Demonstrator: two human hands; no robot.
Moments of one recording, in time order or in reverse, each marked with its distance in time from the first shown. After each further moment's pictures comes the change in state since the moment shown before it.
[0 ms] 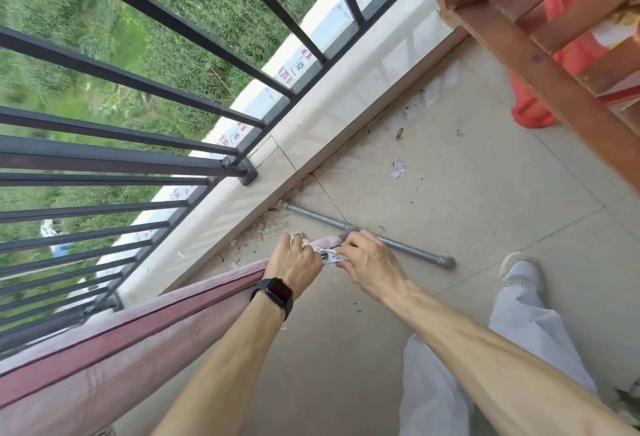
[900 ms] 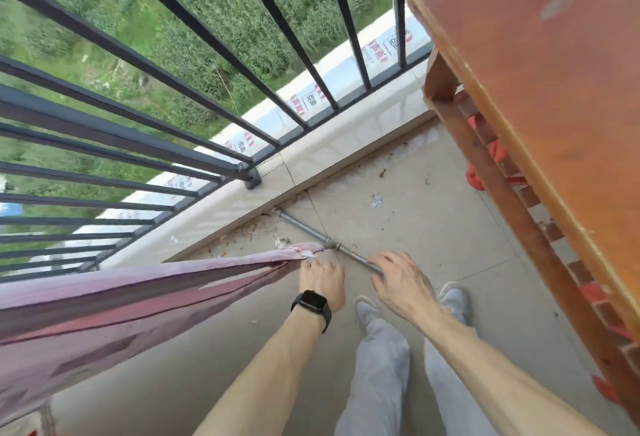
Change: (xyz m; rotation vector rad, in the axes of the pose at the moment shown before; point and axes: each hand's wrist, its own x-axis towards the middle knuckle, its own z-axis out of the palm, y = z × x) left_hand -0.089 0.061 -0.122 -0.525 -0.114 -0.228; right_hand -0.087 -0.042 -0.170 -0.125 -0.146 0.171
